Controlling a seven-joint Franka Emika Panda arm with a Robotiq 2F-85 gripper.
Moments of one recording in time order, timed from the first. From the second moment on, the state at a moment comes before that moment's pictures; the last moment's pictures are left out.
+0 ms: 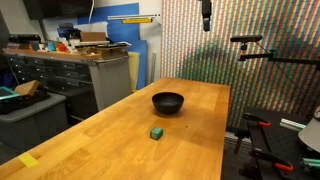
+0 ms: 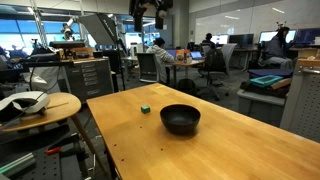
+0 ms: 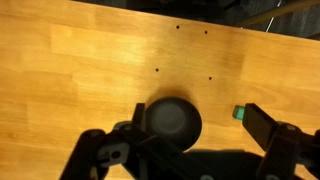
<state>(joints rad) -0.01 -0.27 -0.11 -2.12 -0.07 1.74 -0.23</state>
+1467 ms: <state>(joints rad) -0.01 -0.23 -0.08 -2.13 -0.08 1.88 -0.15</state>
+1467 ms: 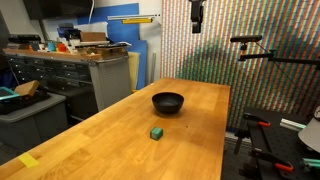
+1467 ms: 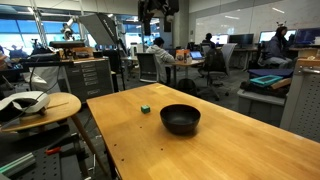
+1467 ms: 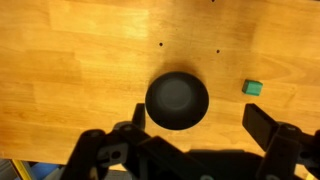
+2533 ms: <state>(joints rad) 0.00 -0.01 0.04 -2.17 -0.14 2.24 0.26</state>
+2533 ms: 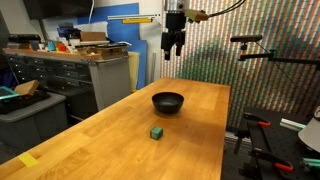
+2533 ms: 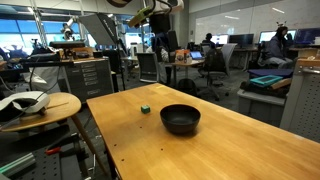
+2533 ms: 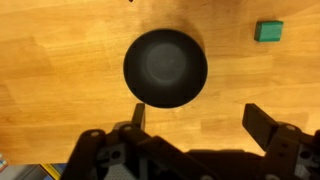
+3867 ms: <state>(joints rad) 0.20 0.34 0.08 -2.10 -0.06 2.44 0.51</state>
